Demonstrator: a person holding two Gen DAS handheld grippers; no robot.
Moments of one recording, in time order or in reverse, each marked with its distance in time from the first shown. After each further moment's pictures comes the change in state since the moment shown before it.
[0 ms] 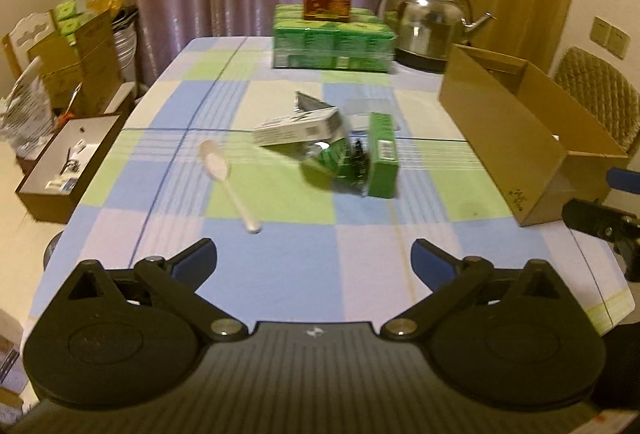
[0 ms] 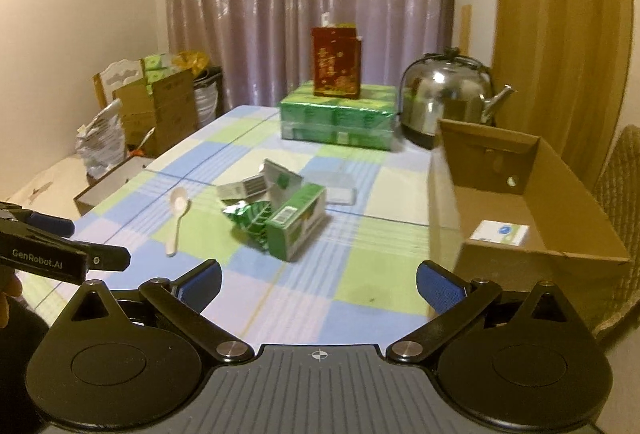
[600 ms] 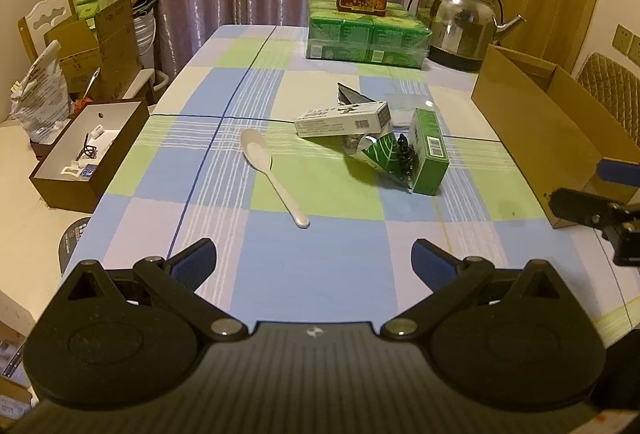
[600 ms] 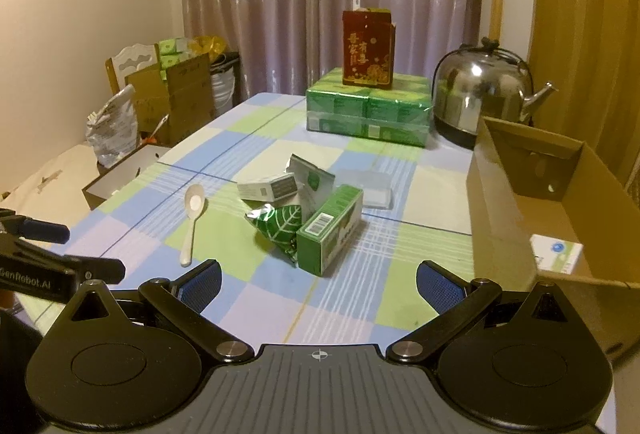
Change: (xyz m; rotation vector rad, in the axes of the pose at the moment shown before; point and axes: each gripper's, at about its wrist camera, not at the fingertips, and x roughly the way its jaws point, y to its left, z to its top) left arm 0.013 0.039 0.001 -0.027 0.027 0.030; right arm 0.057 0.023 0.018 -0.018 0.043 0.044
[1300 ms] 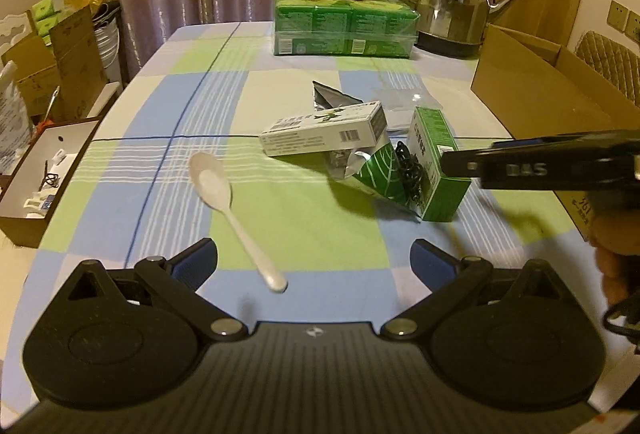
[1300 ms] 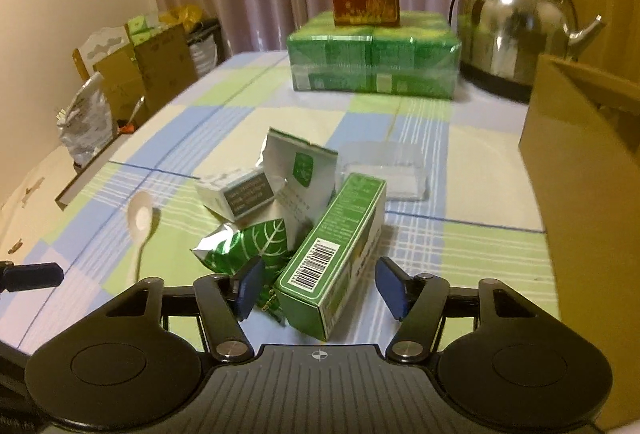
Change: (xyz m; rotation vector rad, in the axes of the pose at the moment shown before) left arm 0.099 -0.011 0.027 0.077 0.003 -0.043; right arm 0.157 -0.025 0.027 0.112 0.139 0.026
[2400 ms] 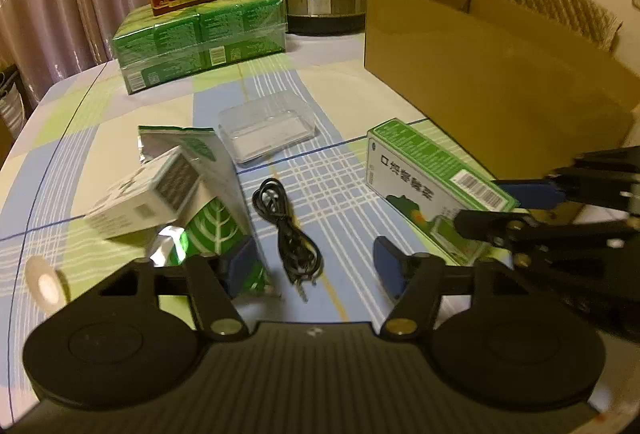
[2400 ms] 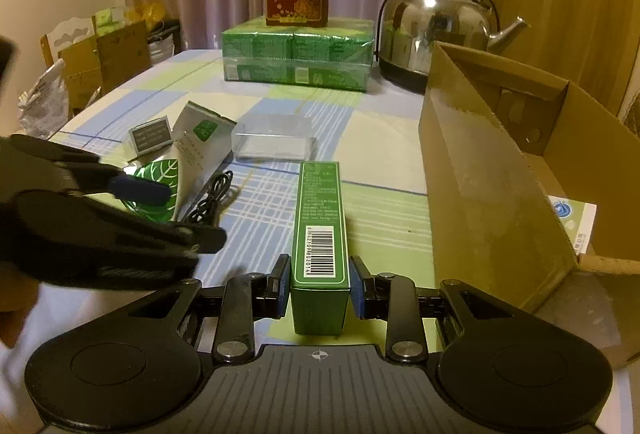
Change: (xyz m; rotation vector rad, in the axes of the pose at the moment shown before) left arm 0.091 -0.113 0.025 0.262 -0.002 -0.144; right arm -0.053 -0.059 -0.057 -0.061 -0.066 -0.170
